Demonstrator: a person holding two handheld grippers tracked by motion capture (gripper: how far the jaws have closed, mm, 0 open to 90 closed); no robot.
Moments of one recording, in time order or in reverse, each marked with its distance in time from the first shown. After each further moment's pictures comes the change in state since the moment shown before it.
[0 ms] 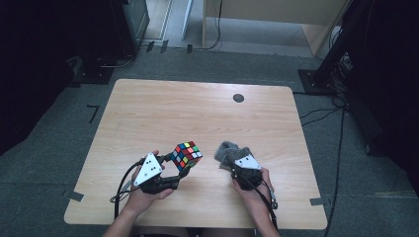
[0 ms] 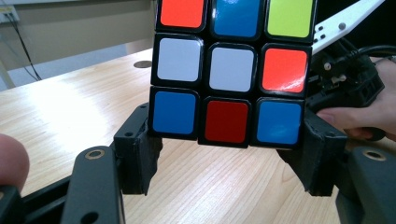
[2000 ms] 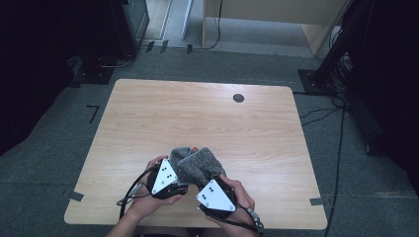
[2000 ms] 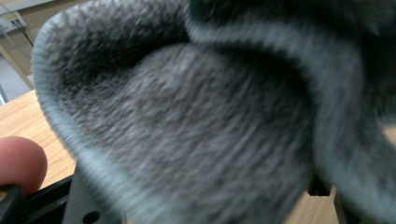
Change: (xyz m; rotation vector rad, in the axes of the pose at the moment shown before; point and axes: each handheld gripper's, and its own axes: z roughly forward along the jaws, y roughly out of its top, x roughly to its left) left arm -0.026 0.004 0.012 0.105 0.057 0.152; right arm 0.099 0.051 -0.122 -0.382 0.187 -0.367
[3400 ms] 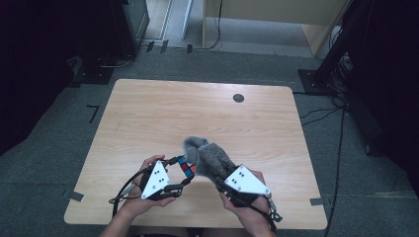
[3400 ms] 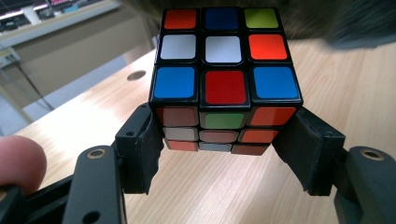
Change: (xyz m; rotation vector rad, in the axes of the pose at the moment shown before) left arm 0.004 0.004 -0.014 -0.056 -0.039 0.085; right arm -0.044 -0.008 -0.014 -0.114 0.069 0.182
